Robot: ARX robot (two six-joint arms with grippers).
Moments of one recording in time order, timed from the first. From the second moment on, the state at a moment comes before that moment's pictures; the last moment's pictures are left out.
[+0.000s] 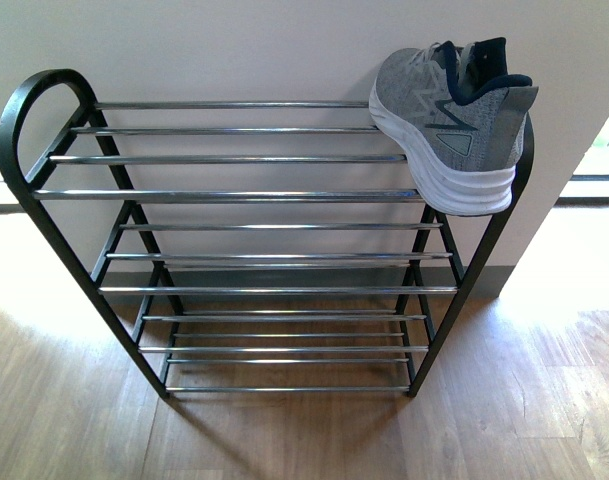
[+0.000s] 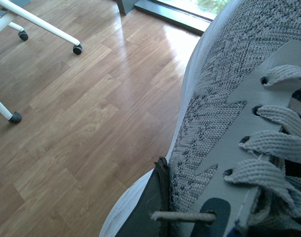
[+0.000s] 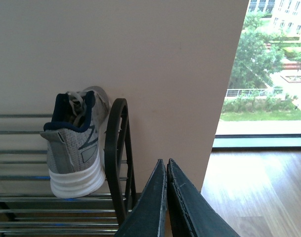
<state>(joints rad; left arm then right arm) -0.12 0.91 0.29 -0.04 -0.76 -0.41 0.00 0.98 0.15 0.83 0.00 0.01</state>
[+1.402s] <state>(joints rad) -0.12 0.91 0.29 -0.04 -0.76 -0.41 0.00 0.26 0.02 0.26 0.00 0.01</state>
